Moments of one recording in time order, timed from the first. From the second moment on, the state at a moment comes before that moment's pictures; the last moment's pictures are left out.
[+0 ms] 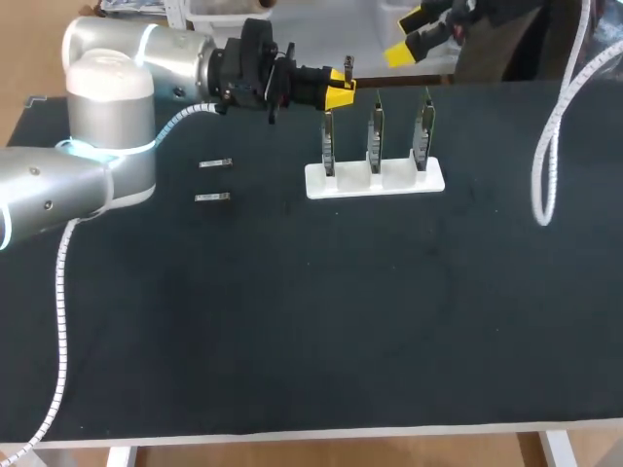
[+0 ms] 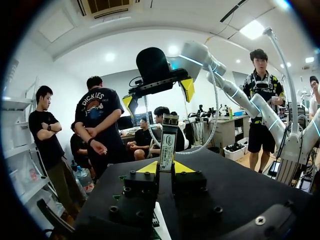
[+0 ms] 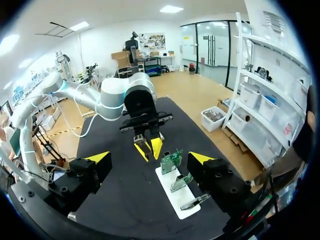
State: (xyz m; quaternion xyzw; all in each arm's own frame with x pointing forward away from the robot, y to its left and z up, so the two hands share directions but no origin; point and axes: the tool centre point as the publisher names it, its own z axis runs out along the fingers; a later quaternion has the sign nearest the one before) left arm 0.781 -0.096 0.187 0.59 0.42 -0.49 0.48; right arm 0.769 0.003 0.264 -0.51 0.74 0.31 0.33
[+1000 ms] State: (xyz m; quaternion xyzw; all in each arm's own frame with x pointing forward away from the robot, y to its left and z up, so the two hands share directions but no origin) left arm 0.781 -0.096 0.187 0.59 0.42 -0.49 0.48; right arm 0.741 0.012 0.252 -0.56 0.72 0.31 0.26
